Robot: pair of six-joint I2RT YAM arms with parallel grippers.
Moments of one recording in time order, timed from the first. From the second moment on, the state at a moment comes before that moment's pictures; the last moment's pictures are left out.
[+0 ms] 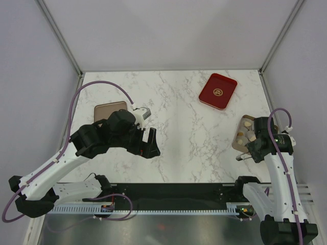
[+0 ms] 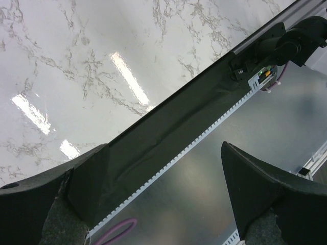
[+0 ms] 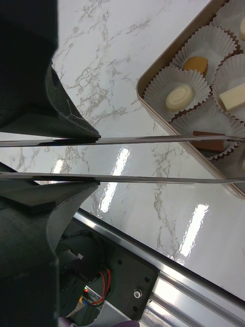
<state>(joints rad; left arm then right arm) -0.94 1.00 1.27 -1.05 0.10 -0.56 -0.05 0.82 0.92 -1.35 0.38 1.16</state>
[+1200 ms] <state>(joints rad) -0.94 1.05 1.29 -1.05 0.08 -0.56 -0.05 1.06 1.30 -1.36 0.42 1.06</state>
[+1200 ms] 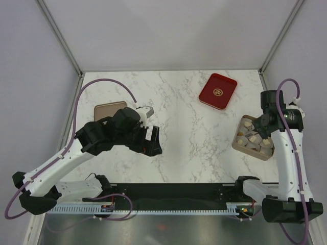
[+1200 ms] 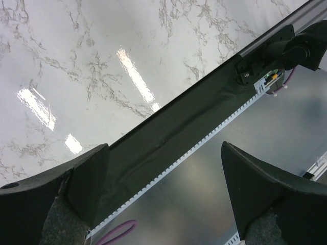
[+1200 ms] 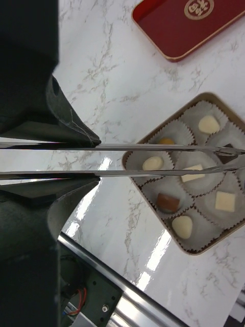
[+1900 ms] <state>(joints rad) -0.94 1.22 1.68 -1.13 -0.01 -0.54 0.38 1.91 2.02 -1.31 0.41 0.76</state>
